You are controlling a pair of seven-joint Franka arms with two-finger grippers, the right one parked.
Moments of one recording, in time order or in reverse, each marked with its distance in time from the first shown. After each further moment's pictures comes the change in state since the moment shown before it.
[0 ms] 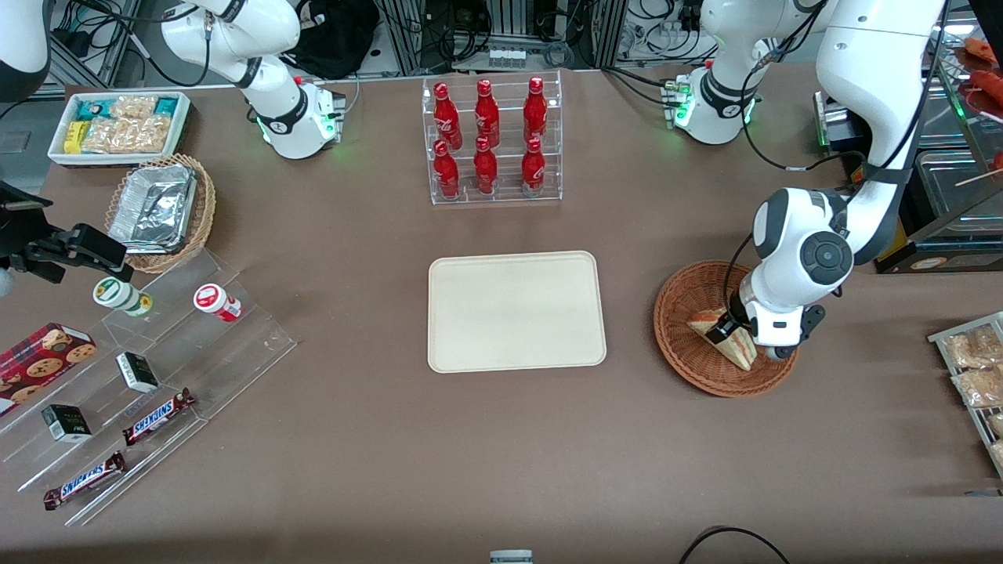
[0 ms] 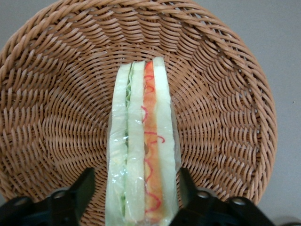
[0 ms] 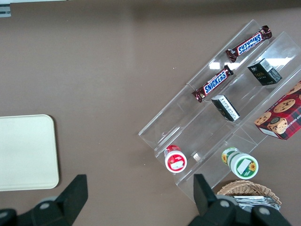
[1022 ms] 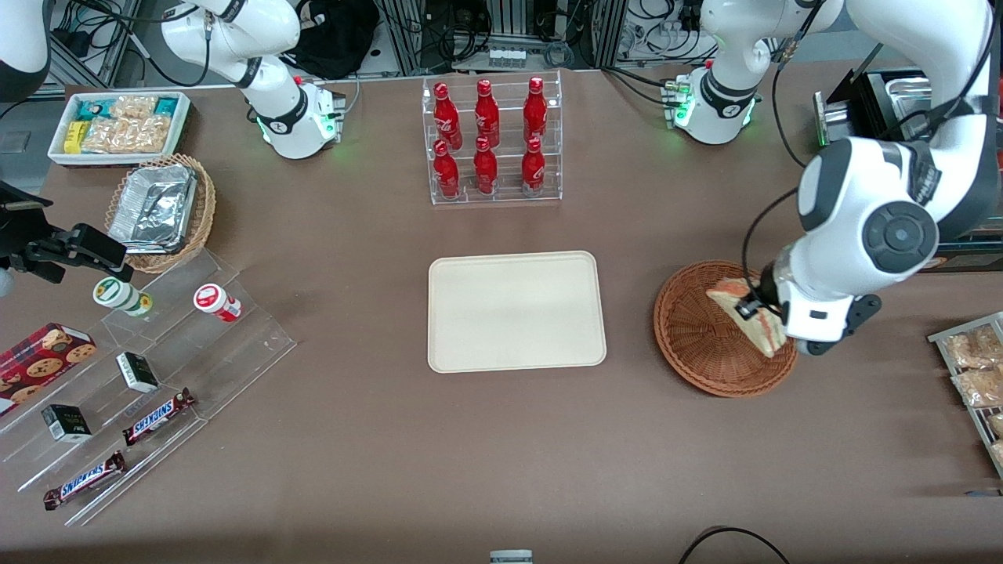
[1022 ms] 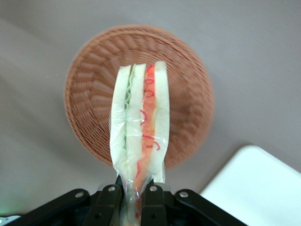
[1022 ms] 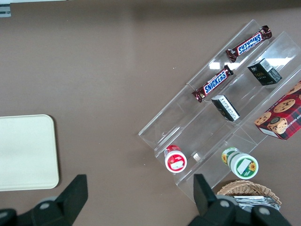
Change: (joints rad) arm -0.004 -0.091 -0.109 0.410 0.003 -0.621 0.092
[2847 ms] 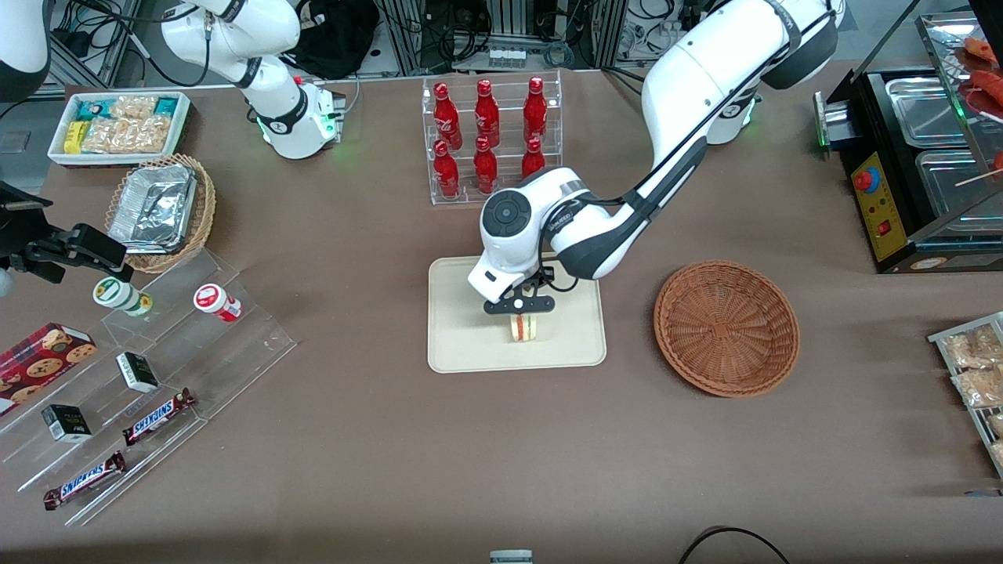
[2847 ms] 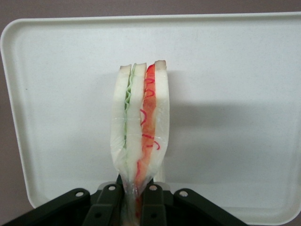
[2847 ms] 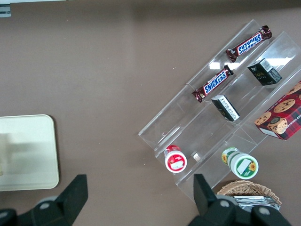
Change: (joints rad) arm -0.382 0.519 -0.268 0.217 0.351 0.270 -0.211
